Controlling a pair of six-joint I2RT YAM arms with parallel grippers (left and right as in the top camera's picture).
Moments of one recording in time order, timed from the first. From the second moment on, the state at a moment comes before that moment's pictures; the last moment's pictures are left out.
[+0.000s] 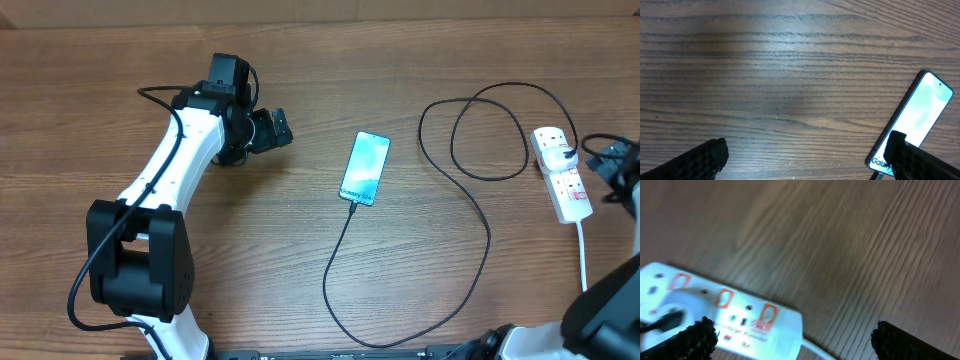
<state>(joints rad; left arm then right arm) -0.18 1.90 1.47 -0.84 0.20 -0.46 -0.62 1.65 1.24 -0.74 0.27 0.40</state>
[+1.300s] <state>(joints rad) -0.18 1.90 1.47 -0.84 0.20 -0.46 -0.73 1.97 1.24 -0.45 -0.10 0.19</state>
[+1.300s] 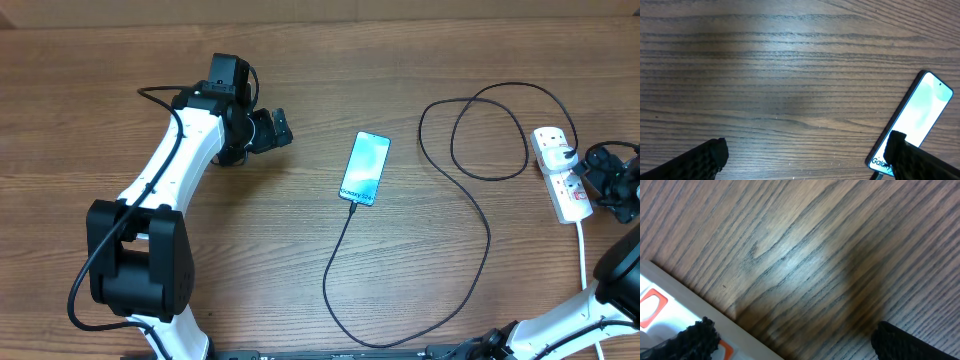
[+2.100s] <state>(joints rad) -0.18 1.90 1.47 -0.84 0.20 -0.46 -0.73 1.97 1.27 -0.53 -0.14 0.19</state>
